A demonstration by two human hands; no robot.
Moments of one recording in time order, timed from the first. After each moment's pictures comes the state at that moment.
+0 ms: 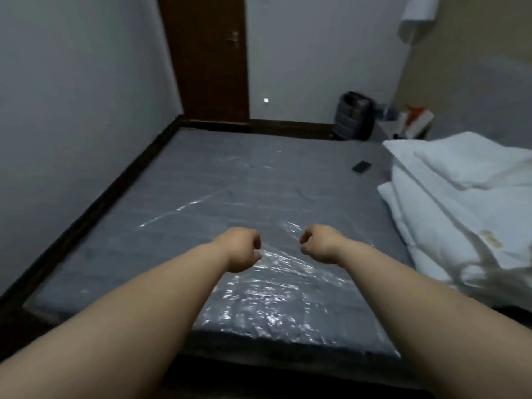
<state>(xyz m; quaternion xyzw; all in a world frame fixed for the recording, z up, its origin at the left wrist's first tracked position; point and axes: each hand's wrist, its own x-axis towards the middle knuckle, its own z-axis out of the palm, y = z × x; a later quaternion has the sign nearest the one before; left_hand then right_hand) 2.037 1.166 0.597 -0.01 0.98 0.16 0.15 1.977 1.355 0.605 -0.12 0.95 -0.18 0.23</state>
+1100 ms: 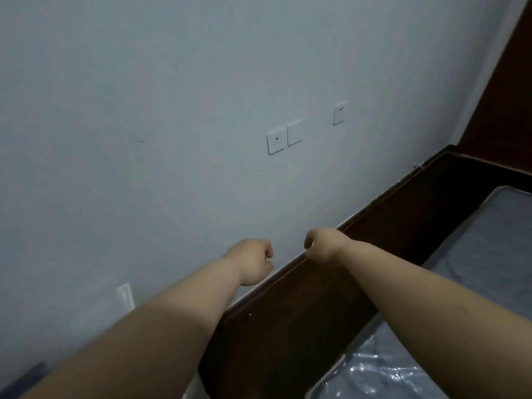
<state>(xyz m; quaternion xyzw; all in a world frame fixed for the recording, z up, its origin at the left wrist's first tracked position) 2.224 0.254 0.616 -0.45 0.87 0.20 0.07 2.047 0.315 0.617 -0.57 0.78 -0.06 0.26</state>
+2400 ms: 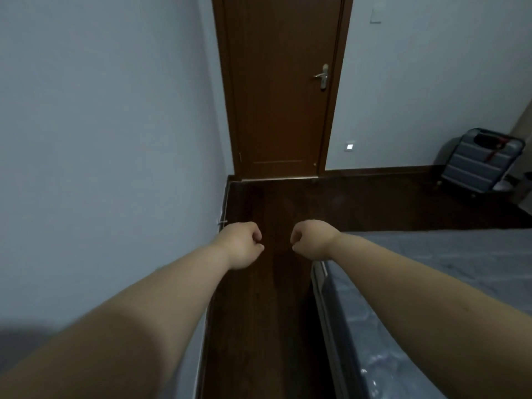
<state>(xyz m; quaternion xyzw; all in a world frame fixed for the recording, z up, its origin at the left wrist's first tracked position) 1.257 -0.145 0.621 -0.02 0.96 0.25 0.10 1.206 0.038 0.619 -0.17 0.94 -0.21 0.21</state>
